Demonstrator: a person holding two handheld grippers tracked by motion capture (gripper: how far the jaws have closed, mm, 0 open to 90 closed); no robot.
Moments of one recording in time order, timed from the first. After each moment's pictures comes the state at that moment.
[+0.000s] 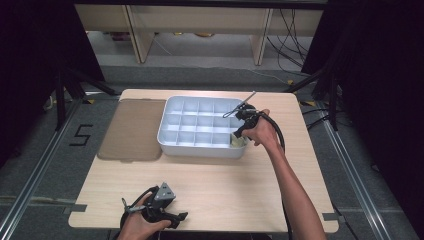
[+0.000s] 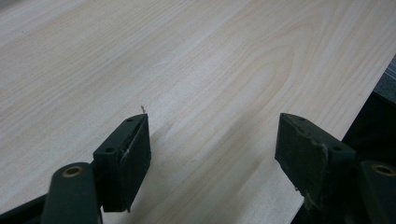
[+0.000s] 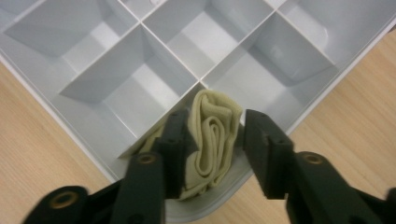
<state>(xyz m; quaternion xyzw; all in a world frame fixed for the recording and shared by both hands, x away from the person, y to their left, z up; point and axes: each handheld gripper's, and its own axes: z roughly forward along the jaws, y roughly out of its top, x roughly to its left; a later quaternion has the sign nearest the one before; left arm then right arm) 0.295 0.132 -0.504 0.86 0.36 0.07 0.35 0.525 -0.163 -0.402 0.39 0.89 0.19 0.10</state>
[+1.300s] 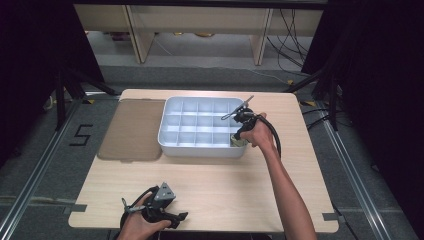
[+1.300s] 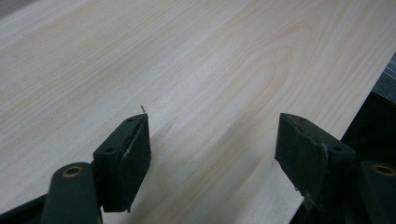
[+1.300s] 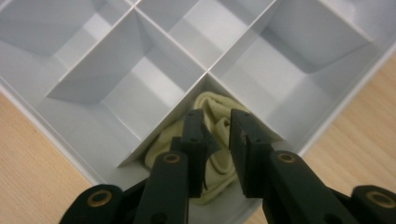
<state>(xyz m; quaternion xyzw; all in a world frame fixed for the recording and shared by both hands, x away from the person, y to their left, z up) 0.295 0.132 -0.504 0.87 0.35 0.07 0.35 0.531 -0.161 -0.421 0.41 0.89 0.18 0.08</state>
